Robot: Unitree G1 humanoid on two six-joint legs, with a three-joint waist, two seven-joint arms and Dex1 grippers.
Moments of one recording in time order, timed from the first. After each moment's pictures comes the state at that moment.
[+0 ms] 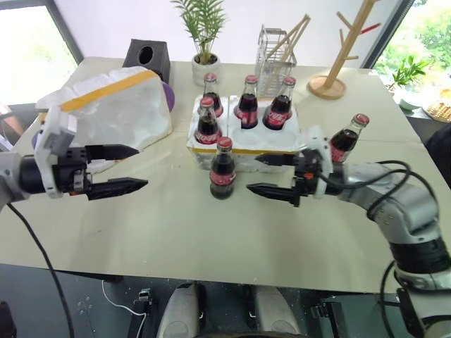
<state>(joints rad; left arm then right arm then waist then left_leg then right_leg) -0.26 1.01 0.42 -0.32 -0.75 0.84 -1.24 -0.51 -0.64 0.11 -0.23 0.65 0.67 0.90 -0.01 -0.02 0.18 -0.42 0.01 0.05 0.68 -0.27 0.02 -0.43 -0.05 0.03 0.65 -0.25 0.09</state>
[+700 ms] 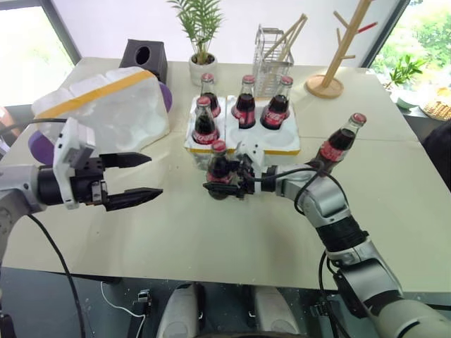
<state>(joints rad) -0.22 0.98 0.40 -0.41 -0.82 0.83 -1.11 -0.64 -0.33 0.26 0.07 0.40 0.61 0.87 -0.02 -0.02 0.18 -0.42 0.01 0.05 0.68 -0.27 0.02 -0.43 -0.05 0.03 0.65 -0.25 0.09</state>
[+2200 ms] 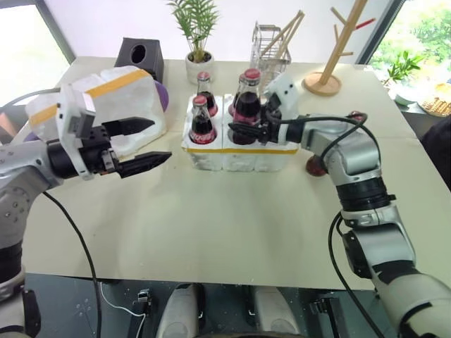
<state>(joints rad) -0.41 0.90 0.32 -0.32 -0.81 0.73 -0.96 -0.90 -0.39 0.12 0.22 0.31 0.61 0.77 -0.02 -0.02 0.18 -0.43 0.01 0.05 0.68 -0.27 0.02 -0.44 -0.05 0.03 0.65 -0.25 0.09</state>
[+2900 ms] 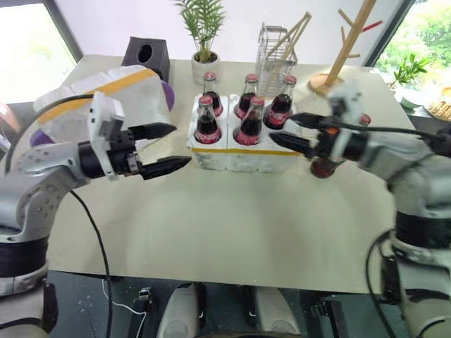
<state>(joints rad) -0.49 0.79 0.16 -0.29 -0.78 0.70 -0.96 -0.52 -0.71 -0.32 -0.39 0.66 1.14 0.75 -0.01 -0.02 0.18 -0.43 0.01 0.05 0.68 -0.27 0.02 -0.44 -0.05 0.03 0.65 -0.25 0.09</state>
